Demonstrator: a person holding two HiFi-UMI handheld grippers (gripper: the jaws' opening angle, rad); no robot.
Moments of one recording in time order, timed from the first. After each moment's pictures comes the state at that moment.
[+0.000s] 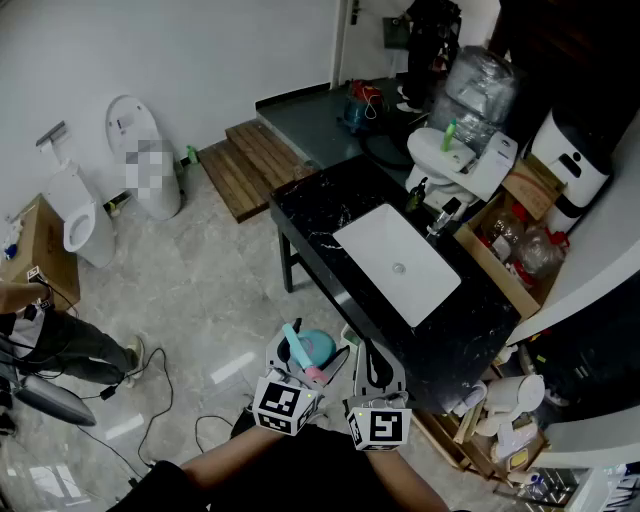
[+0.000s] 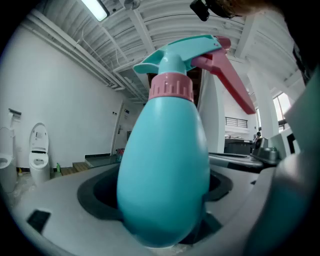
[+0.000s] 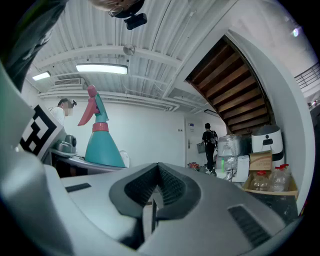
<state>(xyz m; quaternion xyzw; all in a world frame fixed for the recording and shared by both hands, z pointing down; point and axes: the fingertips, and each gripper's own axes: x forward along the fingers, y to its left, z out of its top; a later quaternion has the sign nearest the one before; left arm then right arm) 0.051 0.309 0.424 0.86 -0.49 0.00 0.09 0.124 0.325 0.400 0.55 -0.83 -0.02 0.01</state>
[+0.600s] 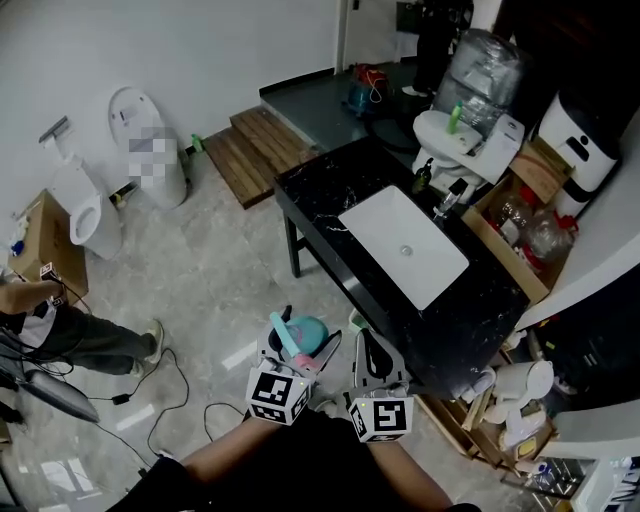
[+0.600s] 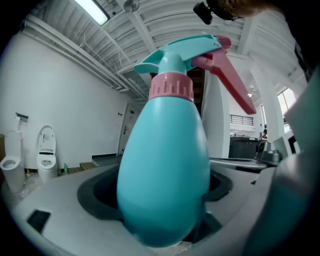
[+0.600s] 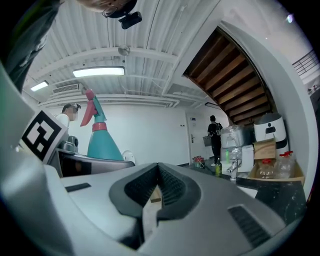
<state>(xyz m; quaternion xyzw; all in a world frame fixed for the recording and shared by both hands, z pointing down) 0.027 0.311 0.429 0.85 -0.52 0.01 0.08 0.117 0.332 0.419 0.53 -0.85 0.02 0.00</state>
